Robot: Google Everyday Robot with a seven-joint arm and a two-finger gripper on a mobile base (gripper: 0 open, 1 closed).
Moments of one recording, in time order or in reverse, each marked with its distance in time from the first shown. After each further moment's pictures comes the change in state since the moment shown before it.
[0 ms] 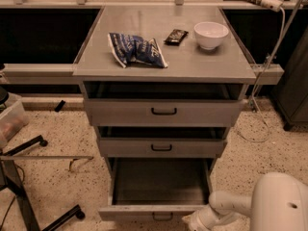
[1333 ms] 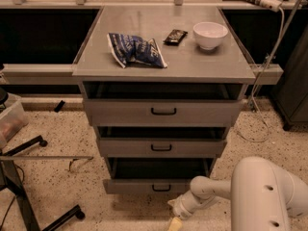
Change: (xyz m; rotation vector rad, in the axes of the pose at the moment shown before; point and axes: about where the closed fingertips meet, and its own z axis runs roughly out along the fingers) arm -0.081 -0.030 0.023 0.035 0.037 -0.160
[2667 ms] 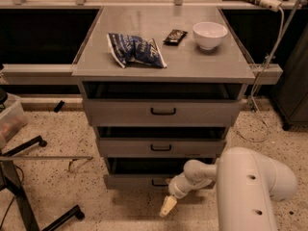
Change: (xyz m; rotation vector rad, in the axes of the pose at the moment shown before) arm -0.045 -0.085 -0.030 0.182 0.031 -0.085
